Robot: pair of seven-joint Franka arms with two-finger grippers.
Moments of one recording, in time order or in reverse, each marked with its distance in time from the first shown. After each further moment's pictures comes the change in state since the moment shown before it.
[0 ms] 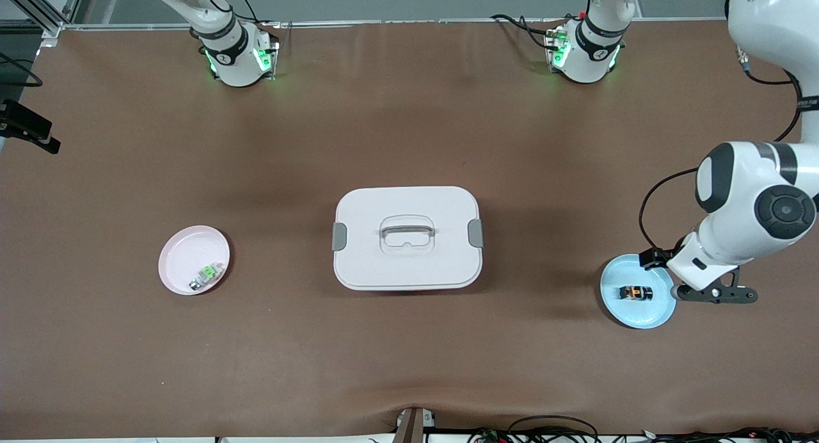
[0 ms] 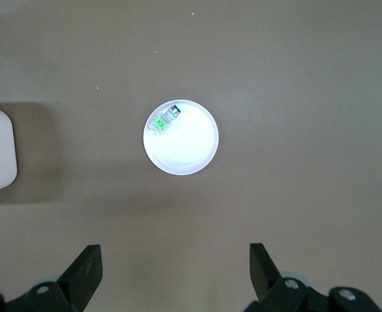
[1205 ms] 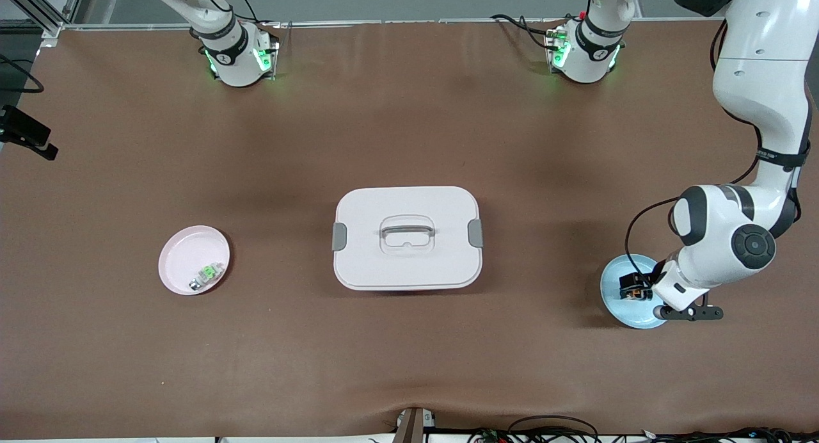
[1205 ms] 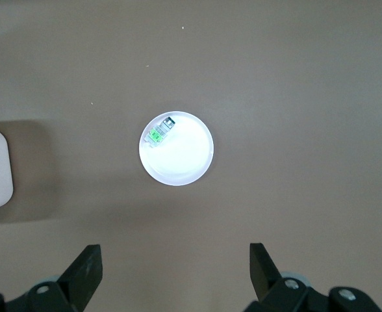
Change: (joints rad) left arm 0.056 0.204 -0.001 0.006 -0.106 0.237 0.040; right arm 0.015 0.000 0.001 0.000 -0.024 0.034 0.046
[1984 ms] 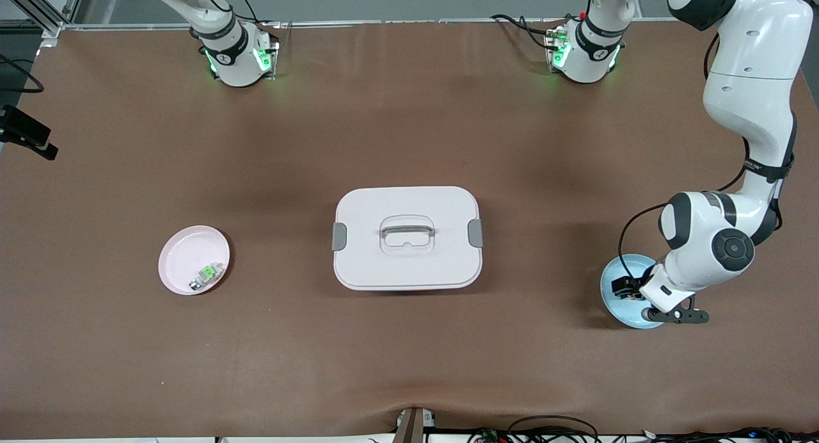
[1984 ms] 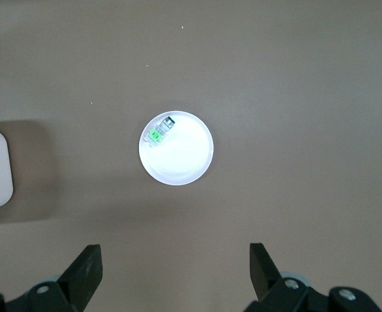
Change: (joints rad) left arm -0.009 0.054 0.000 0.002 0.036 0.079 0.010; right arm 0.000 0.000 -0.001 0.000 0.000 -0.001 0.001
